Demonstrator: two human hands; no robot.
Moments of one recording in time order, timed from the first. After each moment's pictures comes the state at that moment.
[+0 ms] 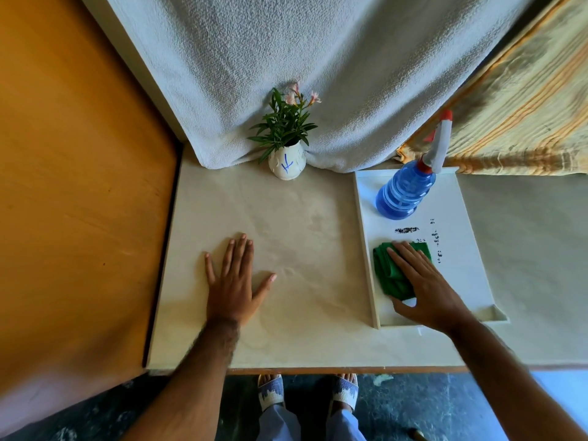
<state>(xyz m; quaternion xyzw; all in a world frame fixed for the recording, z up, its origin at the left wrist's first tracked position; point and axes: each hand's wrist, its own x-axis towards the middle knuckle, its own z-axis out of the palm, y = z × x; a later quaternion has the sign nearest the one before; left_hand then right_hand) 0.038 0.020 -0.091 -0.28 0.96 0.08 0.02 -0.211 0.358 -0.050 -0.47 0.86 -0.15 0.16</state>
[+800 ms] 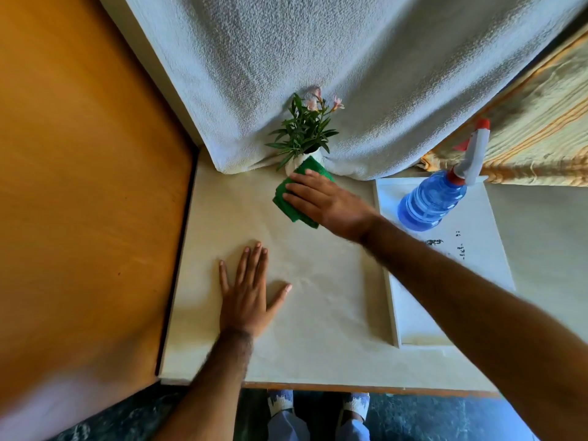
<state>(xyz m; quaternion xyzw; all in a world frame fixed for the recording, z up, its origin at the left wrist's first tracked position) 0.037 0.017 -0.096 -0.28 0.96 0.08 0.02 -0.242 0.093 0.003 -0.75 0.64 -0.13 -0.10</state>
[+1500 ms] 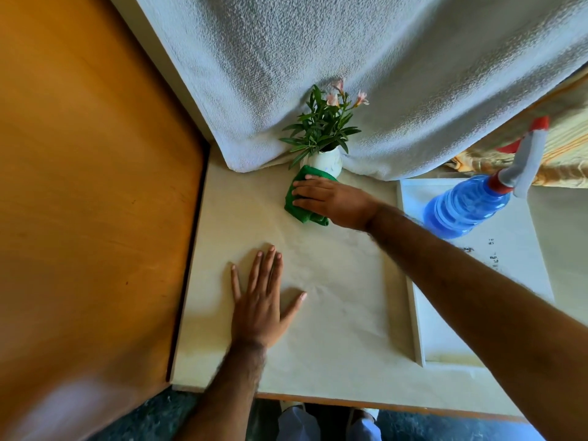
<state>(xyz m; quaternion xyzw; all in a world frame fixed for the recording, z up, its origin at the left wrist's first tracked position) 0.037 0.016 -0.099 -0.27 0.96 0.06 0.02 -0.267 0.052 -0.024 -0.79 0.60 -0.12 0.03</state>
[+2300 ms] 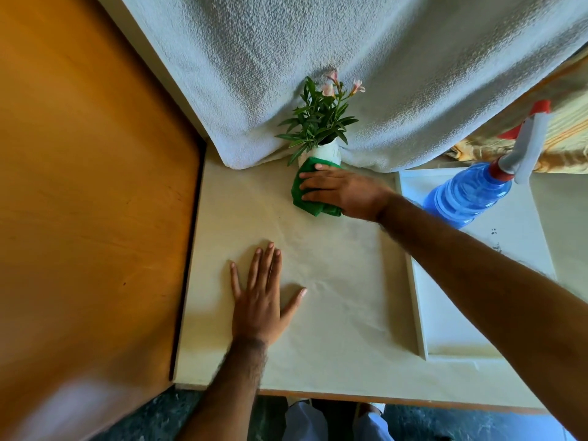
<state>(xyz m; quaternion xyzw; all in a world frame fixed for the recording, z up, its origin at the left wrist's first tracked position) 0.036 0.017 -0.093 -0.28 0.96 0.06 0.04 -0.281 0.067 -0.020 -0.78 0.61 -0.15 0.02</state>
